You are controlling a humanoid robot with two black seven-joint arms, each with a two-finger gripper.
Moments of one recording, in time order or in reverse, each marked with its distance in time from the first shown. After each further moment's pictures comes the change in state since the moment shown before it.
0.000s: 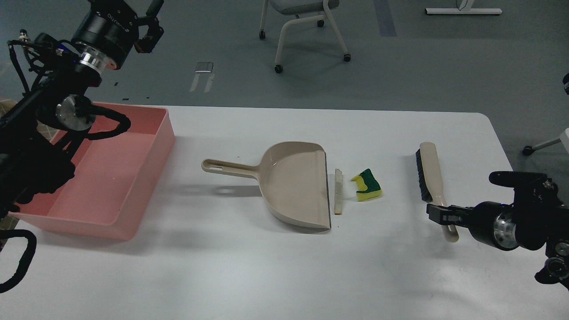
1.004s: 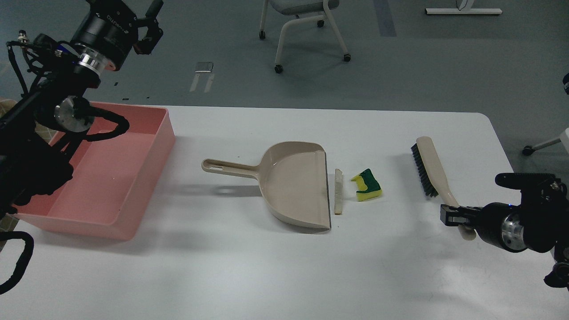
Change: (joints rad) left arm 0.015 0.024 0.009 -0.032 0.005 -0.007 0.001; right arm -0.024 -0.034 0.039 0.029 -0.036 0.000 -0.004
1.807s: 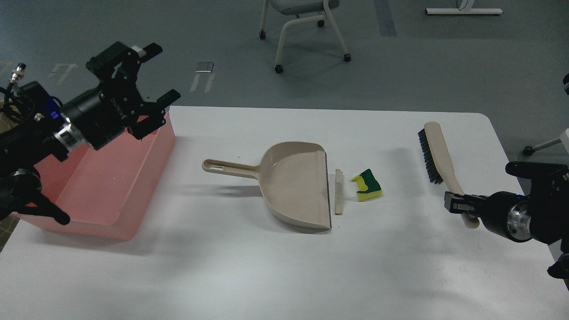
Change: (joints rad) left arm 0.353 0.502 0.199 -0.693 0.023 0.003 0.012; right arm -0.011 0.013 0.056 -0.001 0.004 0.000 0.000
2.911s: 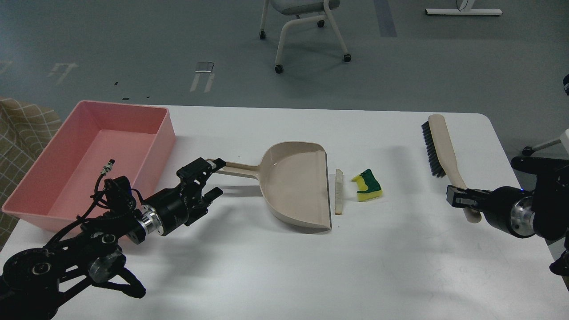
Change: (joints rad) left arm 0.129 -0.401 0.148 0.237 0.337 0.271 0.055; right arm -0.023 0.001 0.041 0.013 0.001 -0.003 -0.006
